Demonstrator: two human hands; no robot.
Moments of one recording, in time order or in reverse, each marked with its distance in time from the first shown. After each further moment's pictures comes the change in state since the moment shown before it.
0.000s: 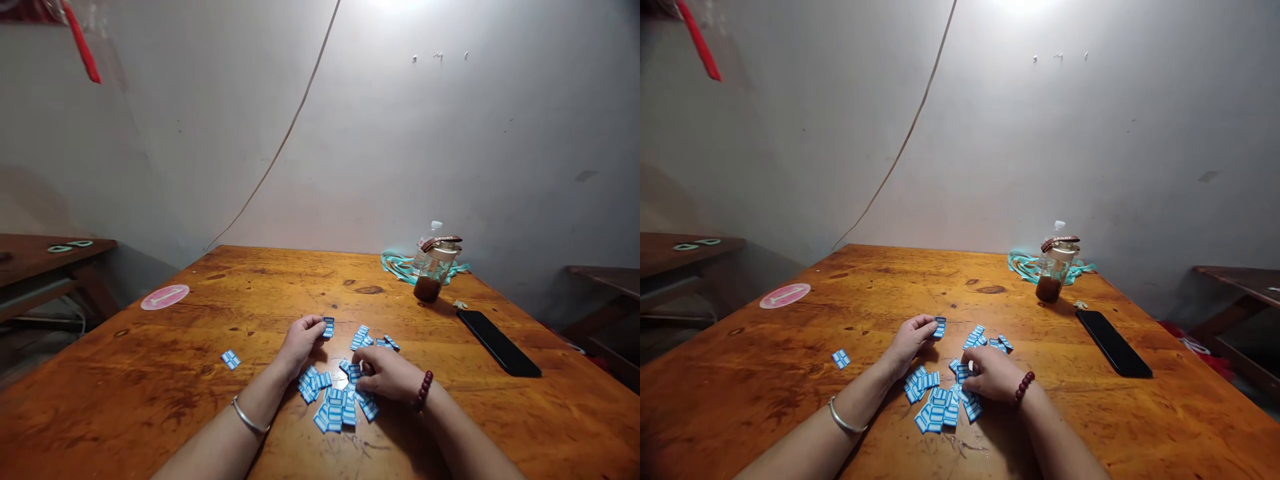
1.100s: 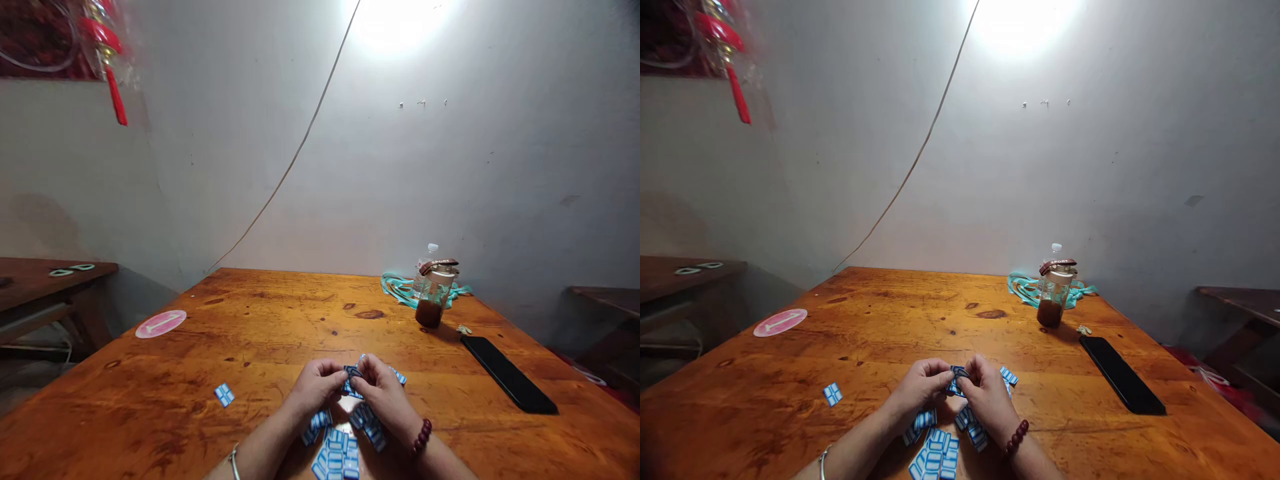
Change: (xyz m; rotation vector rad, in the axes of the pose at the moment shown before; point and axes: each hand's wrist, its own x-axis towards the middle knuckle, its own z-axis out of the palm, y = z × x) left_hand -0.017 -0.002 0.023 -0.054 -0.202 -0.125; right_hand 0.016 -0.016 0.021 0.498 0.472 0.056
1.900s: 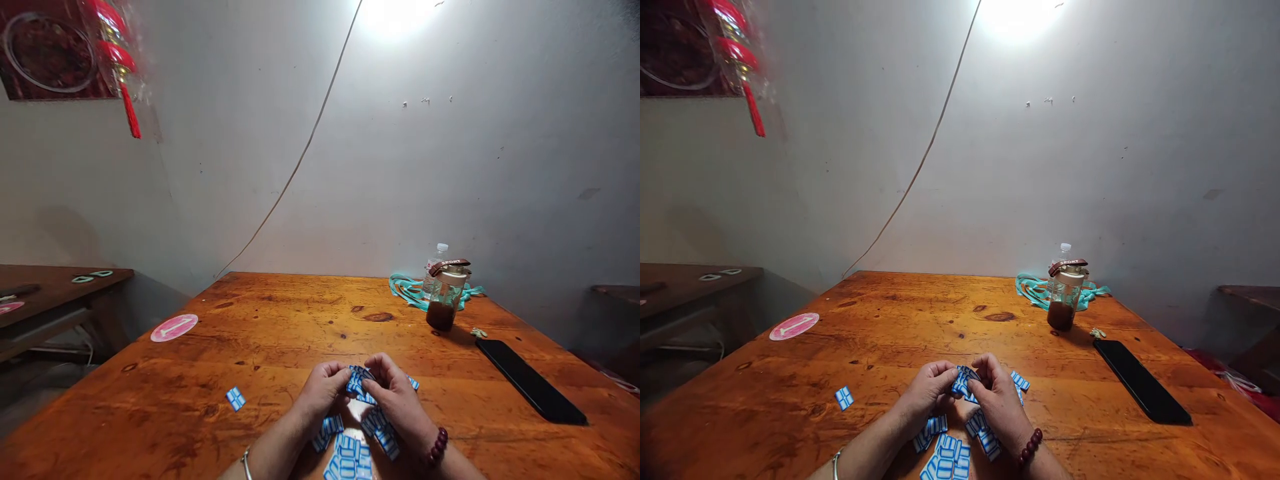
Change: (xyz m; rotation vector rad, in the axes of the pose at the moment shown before) left_hand -0.001 0.003 0.001 0.038 0.061 -0.086; right_hand -0.001 -0.005 0.002 0.286 -0.010 0.014
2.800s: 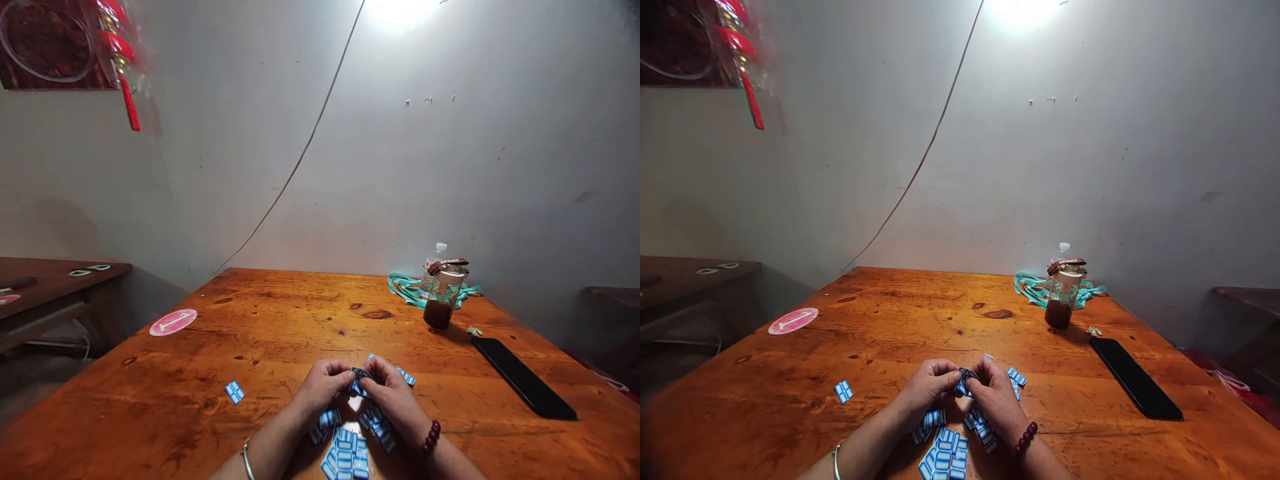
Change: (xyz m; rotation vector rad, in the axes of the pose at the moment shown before) left_hand 0.008 -0.011 -0.008 0.016 -0.082 0.042; right_hand 0.002 0.015 -0.001 -0.085 -0.017 0.059
